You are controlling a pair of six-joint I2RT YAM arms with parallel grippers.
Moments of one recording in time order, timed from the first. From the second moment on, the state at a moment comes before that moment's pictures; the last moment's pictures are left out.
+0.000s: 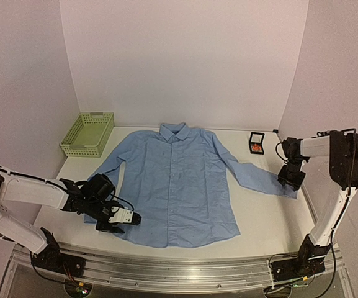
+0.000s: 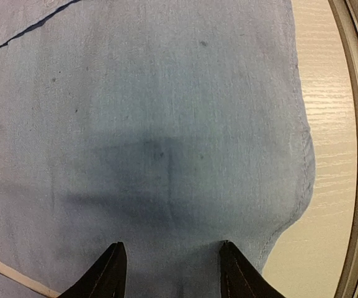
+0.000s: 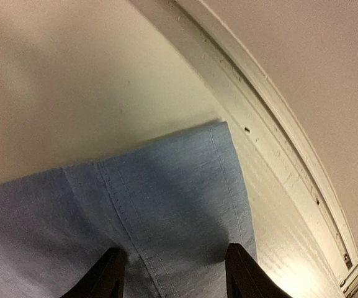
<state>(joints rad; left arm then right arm) -0.78 1.34 0.51 -0.29 0.21 0.90 -0.05 1.88 1.15 -0.69 0.31 0.66</state>
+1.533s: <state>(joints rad) -0.50 1.70 1.14 -0.59 0.22 0.85 0.27 2.15 2.00 -0.65 -0.17 0.30</state>
